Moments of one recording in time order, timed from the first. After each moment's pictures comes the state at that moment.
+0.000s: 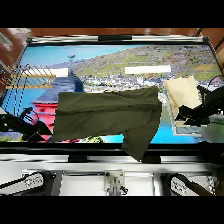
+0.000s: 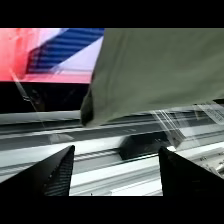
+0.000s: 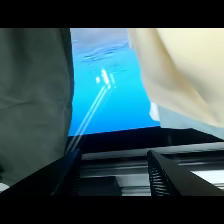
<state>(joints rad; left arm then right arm) 0.47 -1.31 0.80 1.13 -1.47 -1.27 -0.31 -1.22 1.07 1.79 -1.45 -1.64</state>
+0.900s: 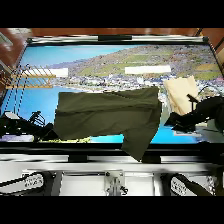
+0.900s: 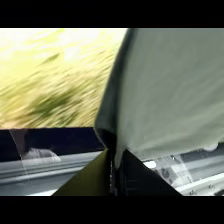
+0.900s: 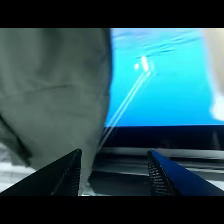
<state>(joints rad) 0.40 -1.36 0.70 1.04 -1.25 -1.31 -0.27 -1.20 0.87 1.97 -1.37 -1.69</state>
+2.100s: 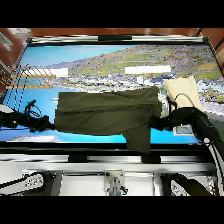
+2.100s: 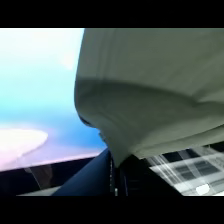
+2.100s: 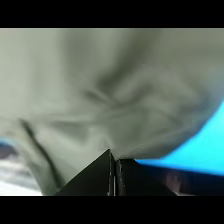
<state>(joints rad) 0.39 -1.33 0.83 1.02 -1.24 -1.18 -0.01 -1.14 0.72 2.08 -1.02 -1.64</state>
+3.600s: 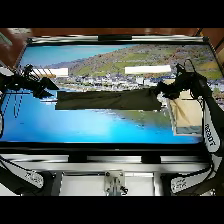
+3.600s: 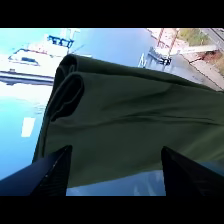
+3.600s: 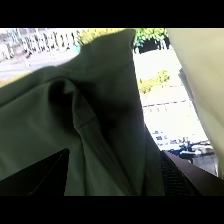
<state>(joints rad) 0.29 -1.84 1.67 0.90 -1.33 -1.44 -0.10 -1.70 1.42 1.94 -0.98 -1.56</state>
